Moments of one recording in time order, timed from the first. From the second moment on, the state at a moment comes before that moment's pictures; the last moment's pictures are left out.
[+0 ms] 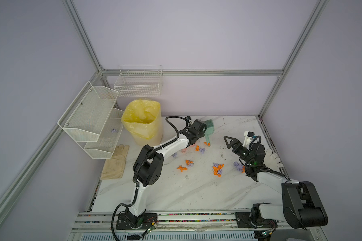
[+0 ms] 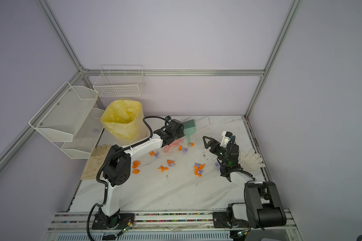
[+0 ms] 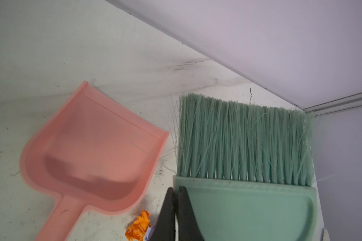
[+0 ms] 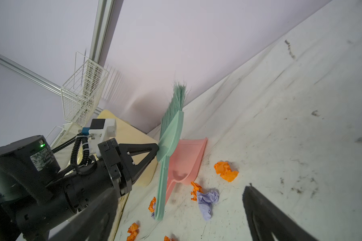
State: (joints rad) left arm -0.68 2.08 1.72 -0.37 -0.35 -0.93; right arm 0.14 1.35 0.45 0.78 -0.46 0.88
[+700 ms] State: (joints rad) left arm -0.66 2.07 1.65 -0.28 -0.31 -1.13; right arm 0.32 1.64 0.49 1.03 -0.39 1.08
